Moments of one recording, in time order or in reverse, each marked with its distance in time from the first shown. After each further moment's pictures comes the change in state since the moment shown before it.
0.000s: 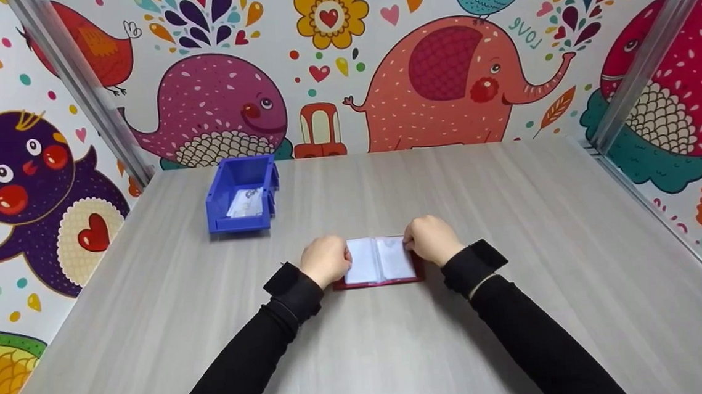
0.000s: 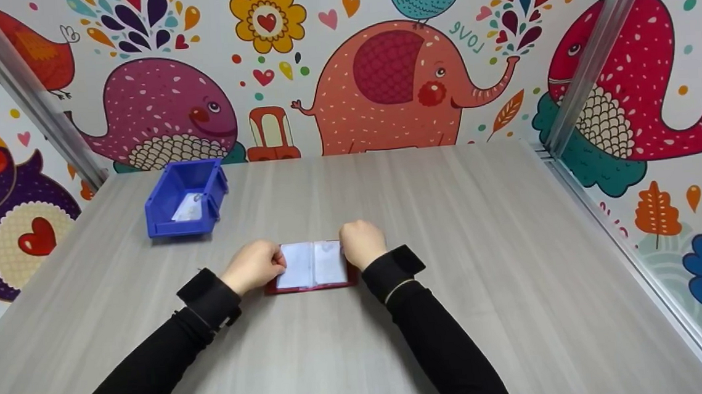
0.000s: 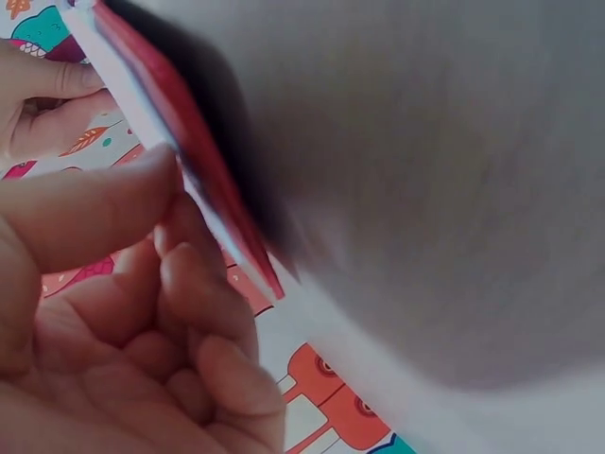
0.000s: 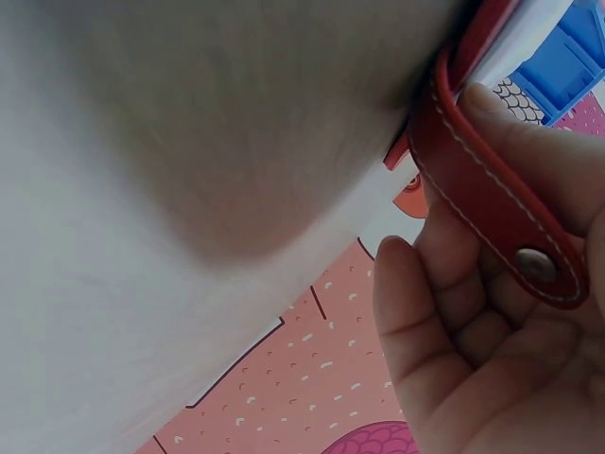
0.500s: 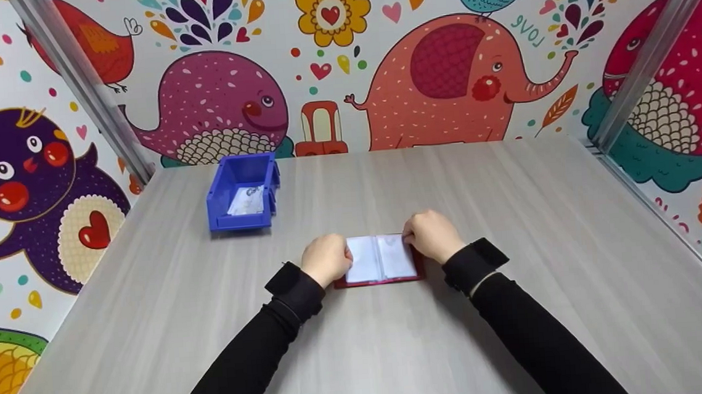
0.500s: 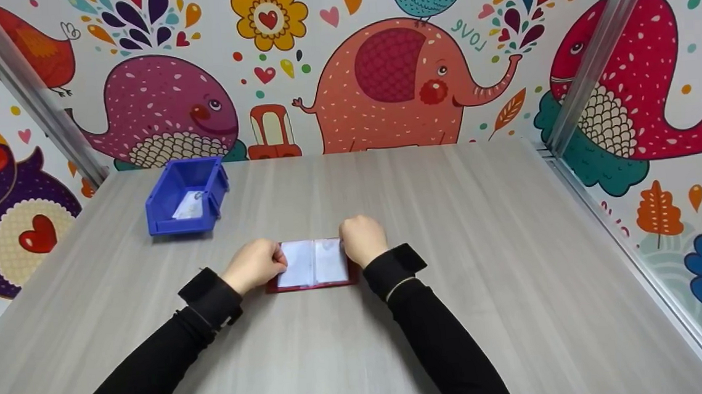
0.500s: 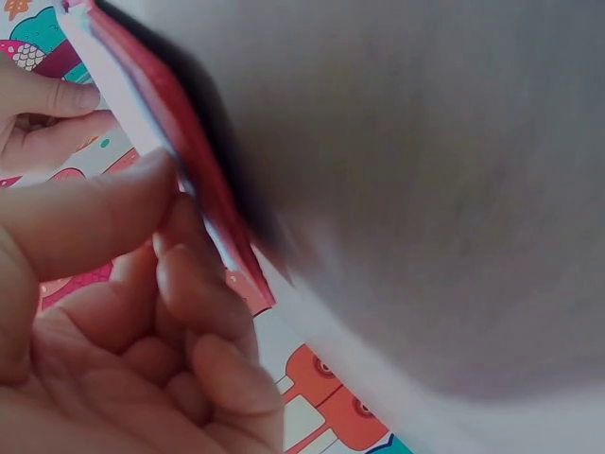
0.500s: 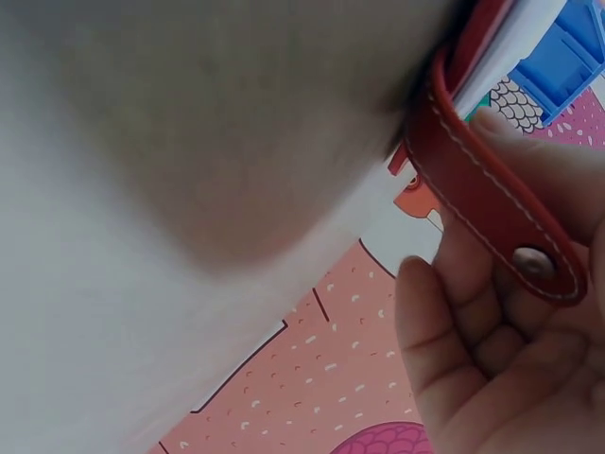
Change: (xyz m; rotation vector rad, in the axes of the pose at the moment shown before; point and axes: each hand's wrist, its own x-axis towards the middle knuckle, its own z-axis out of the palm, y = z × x) left_hand -0.001 0.002 0.000 -0.022 -0.001 -0.032; right_hand 0.002 0.001 0.001 -0.005 0.089 -0.052
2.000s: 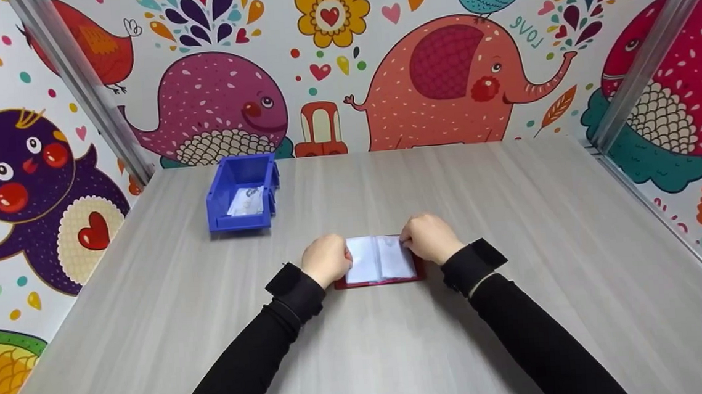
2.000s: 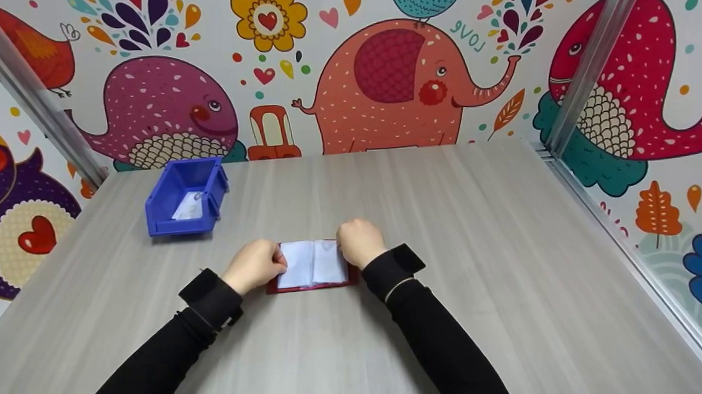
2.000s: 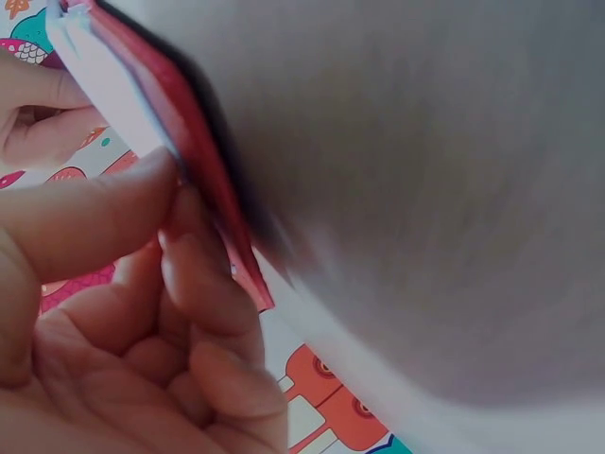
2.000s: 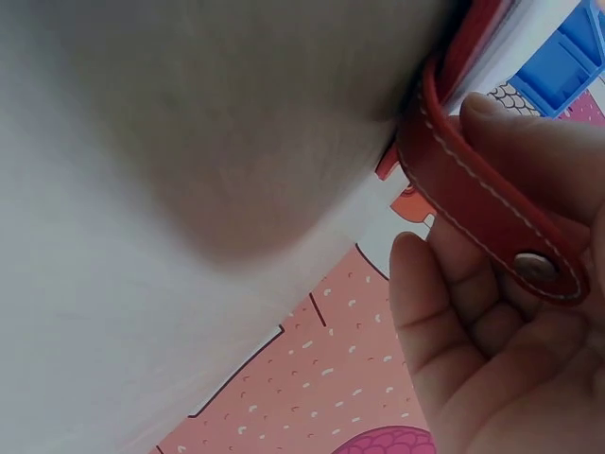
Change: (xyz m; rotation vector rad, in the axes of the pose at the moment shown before) left_hand 0.000 -0.001 0.000 -0.005 0.017 0.015; right_hand -0.001 0.002 0.004 -0.031 -0.001 -0.107
